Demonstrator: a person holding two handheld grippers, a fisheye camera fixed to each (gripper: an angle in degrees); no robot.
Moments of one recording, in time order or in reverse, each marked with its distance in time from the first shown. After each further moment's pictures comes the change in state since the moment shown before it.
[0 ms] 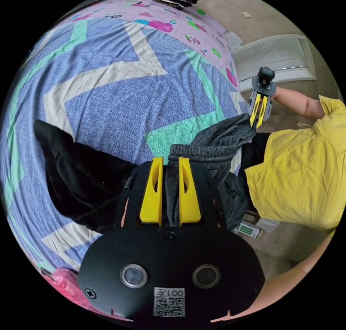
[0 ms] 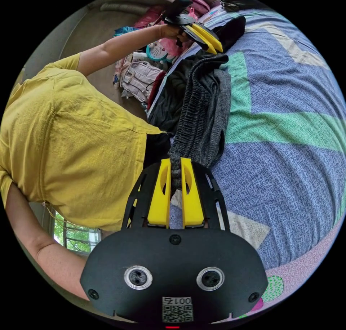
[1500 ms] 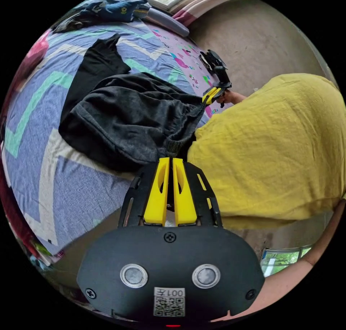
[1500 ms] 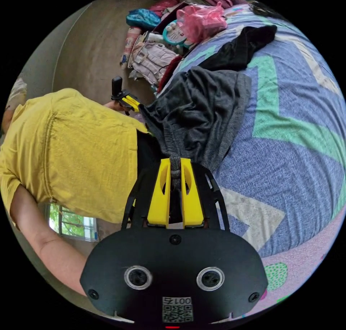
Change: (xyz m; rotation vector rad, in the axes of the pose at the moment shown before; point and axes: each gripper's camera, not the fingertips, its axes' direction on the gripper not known) left arm 0.331 0.316 0.117 0.588 0.114 -0.553; right arm -0.020 0.009 0.080 -0.082 0.027 -0.068
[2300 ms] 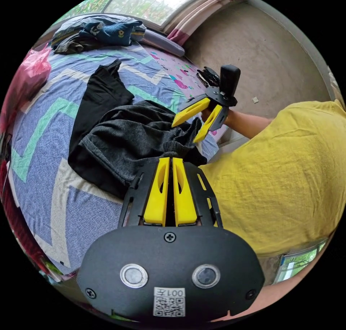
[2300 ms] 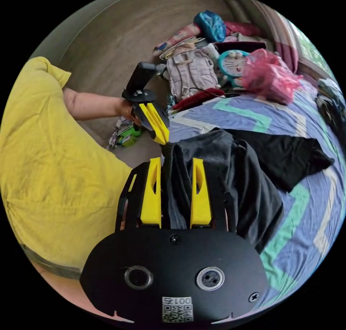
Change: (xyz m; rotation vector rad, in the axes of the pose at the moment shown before) left arm 0.015 0.037 0.016 0.168 -0.071 0.073; right arm -0.107 -0.153 0.157 0.013 0.252 -0.538
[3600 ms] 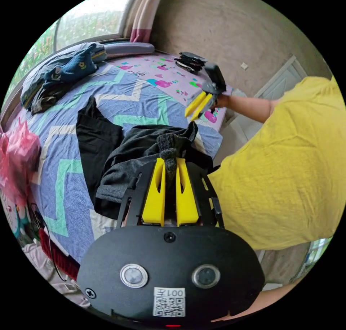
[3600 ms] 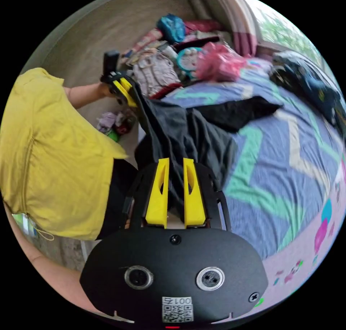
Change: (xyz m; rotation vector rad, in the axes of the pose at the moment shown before) left arm 0.065 -0.023 0.061 -0.083 -0.156 0.324; right arm 0.047 0.143 -0.116 0.018 0.232 0.280
